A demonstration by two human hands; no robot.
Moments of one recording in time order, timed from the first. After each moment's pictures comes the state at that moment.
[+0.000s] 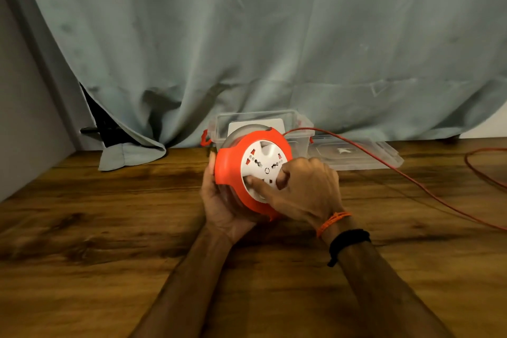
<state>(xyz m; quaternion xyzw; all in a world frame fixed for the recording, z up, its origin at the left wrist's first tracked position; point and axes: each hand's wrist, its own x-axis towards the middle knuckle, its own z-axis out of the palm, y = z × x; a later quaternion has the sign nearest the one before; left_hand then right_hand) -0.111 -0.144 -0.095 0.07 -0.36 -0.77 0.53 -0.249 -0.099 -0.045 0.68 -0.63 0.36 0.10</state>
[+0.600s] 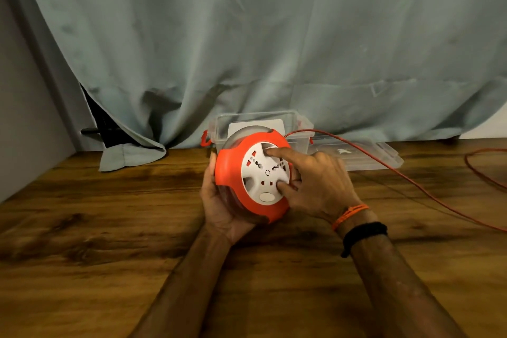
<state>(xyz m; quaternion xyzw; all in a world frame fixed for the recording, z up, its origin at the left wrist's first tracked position) -0.111 -0.143 -0.095 0.07 -0.37 -0.78 0.51 -0.278 -0.104 -0.039 0.78 -0.54 0.29 0.14</state>
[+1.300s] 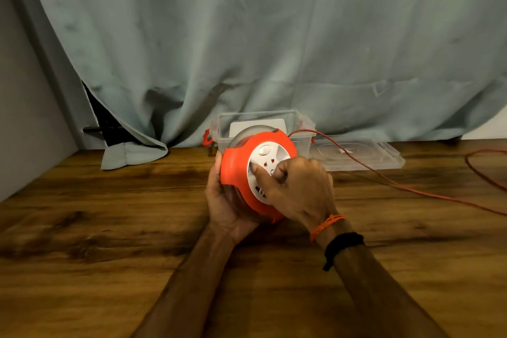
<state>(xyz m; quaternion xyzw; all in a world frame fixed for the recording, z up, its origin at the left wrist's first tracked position) -0.113 -0.141 -0.093 0.11 -0.36 -0.77 0.52 -0.235 -0.098 -0.045 0.66 -0.62 0.43 0.06</state>
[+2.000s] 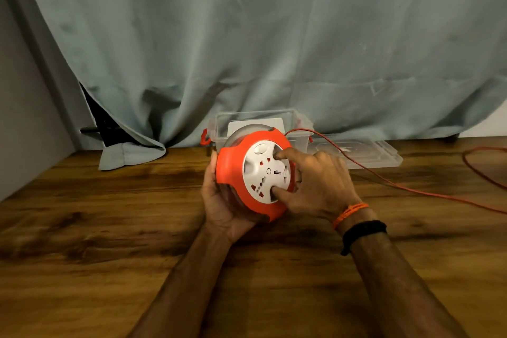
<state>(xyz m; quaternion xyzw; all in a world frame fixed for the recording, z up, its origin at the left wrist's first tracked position) -0.113 -0.142 -0.094 0.07 -0.36 -0.78 0.51 -0.280 -0.104 -0.043 0.76 -0.55 0.32 0.16</state>
